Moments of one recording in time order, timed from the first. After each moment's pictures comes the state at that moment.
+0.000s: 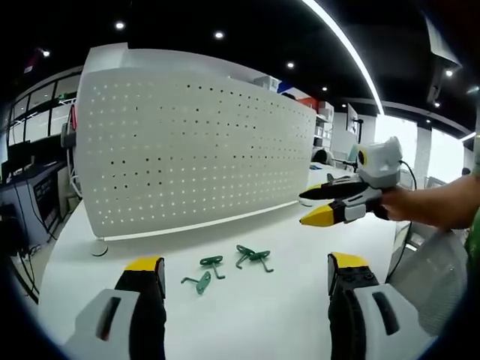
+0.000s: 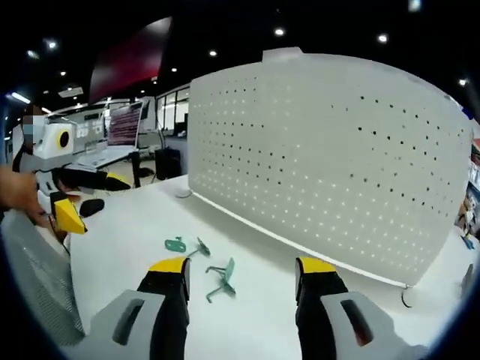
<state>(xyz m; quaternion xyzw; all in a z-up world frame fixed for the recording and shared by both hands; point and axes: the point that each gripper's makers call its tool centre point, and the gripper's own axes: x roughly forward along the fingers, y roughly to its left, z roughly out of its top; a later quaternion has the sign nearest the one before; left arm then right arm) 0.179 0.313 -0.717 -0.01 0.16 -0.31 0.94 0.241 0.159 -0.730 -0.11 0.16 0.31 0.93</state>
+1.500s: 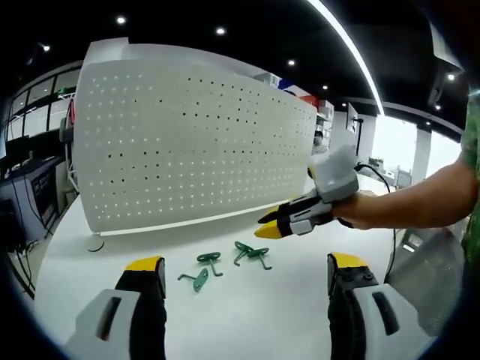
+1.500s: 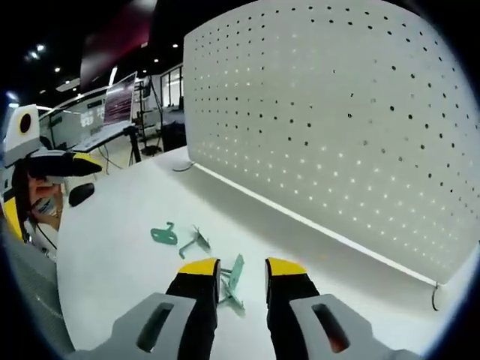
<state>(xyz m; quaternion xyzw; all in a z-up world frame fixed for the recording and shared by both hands) 0.181 0.310 -0.723 -0.02 0.17 -0.31 0.93 0.288 0.198 -0.794 -0.11 0.25 0.33 0.90</state>
